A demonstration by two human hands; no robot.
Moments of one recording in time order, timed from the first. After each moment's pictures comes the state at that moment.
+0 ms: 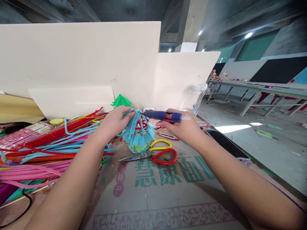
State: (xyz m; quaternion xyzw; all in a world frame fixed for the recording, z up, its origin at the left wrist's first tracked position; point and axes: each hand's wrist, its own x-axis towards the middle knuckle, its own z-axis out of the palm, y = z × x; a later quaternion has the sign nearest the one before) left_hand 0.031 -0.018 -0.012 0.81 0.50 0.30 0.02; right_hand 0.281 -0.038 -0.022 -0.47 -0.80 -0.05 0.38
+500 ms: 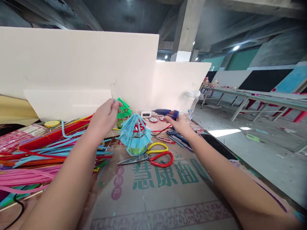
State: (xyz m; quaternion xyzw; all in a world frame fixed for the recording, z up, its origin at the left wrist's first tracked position) left_hand 0.014 -0.025 0.004 0.72 0.54 0.44 0.02; right_hand 0.323 0.034 -0.060 -0.52 -0.71 0.14 0.44
